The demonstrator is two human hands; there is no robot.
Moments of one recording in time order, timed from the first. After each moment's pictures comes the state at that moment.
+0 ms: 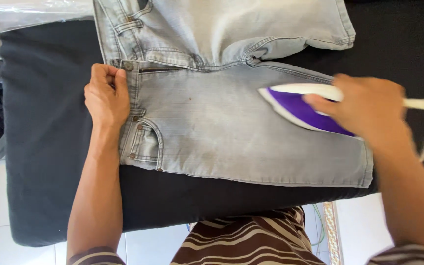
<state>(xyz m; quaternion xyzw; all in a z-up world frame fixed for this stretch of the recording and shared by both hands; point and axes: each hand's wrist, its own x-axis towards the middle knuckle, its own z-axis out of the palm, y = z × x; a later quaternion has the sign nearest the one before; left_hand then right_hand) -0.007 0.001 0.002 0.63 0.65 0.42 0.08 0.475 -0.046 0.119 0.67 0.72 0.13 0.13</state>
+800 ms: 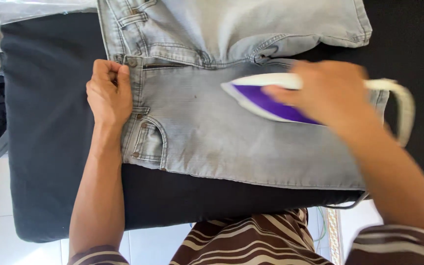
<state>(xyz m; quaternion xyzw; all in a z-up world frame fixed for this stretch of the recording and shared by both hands) -0.011 0.001 0.002 0.63 0.64 0.43 0.12 0.388 -0.013 0.136 0.56 0.83 0.00 0.03</state>
